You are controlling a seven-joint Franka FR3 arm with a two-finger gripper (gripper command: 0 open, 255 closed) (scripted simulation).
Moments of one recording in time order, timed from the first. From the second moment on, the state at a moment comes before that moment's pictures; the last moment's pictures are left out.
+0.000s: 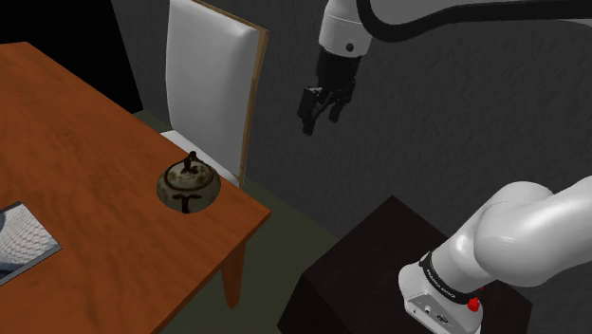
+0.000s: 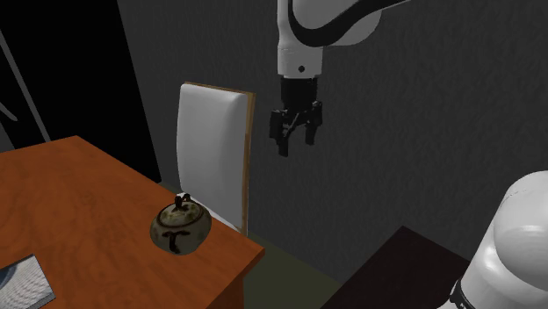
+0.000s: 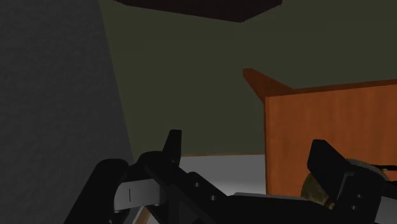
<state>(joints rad) 0.03 -0.41 0.28 -2.25 0.12 1.83 0.17</state>
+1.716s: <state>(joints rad) 0.26 0.54 0.44 -1.40 -0.20 1.84 0.62</state>
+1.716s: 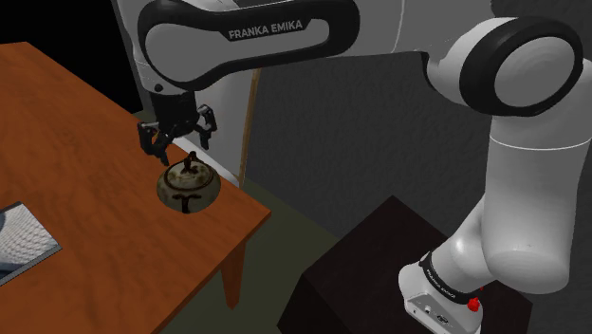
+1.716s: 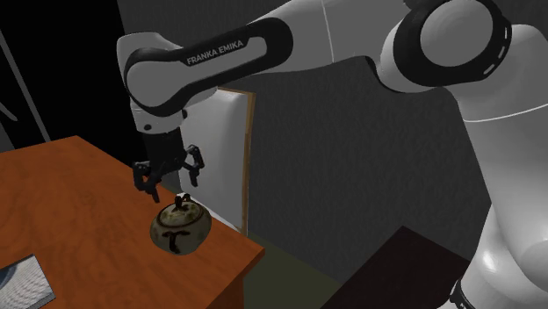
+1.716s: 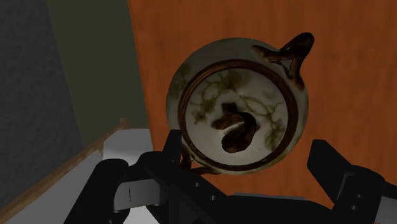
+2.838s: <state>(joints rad) 0.26 0.55 0.44 -1.44 -0.21 1.91 0.63</state>
